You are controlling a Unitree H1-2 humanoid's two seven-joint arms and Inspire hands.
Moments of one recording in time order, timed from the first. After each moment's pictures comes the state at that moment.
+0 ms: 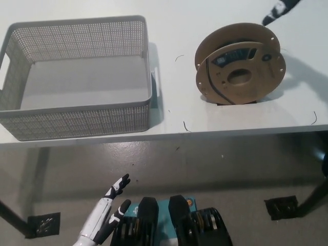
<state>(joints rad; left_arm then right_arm) -0.03 0.19 -0.16 0.26 0.27 -0.40 0.00 -1.46 -0.54 0.57 0.80 -0.15 0.33 0.83</state>
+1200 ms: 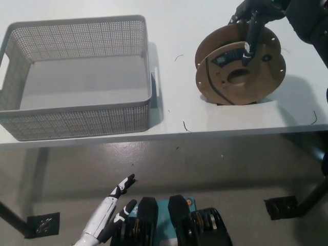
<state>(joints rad) -0.05 0.19 -0.17 0.25 0.29 -0.39 -0.03 -1.59 -0.27 0.72 1.36 -0.41 0.18 0.91</state>
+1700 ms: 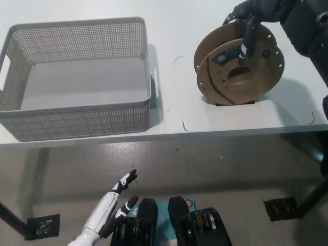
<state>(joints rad) -0.06 0.19 -0.17 0.25 0.30 -0.38 -0.04 -1.51 -0.26 0.65 1.35 -0.46 0.10 0.67</state>
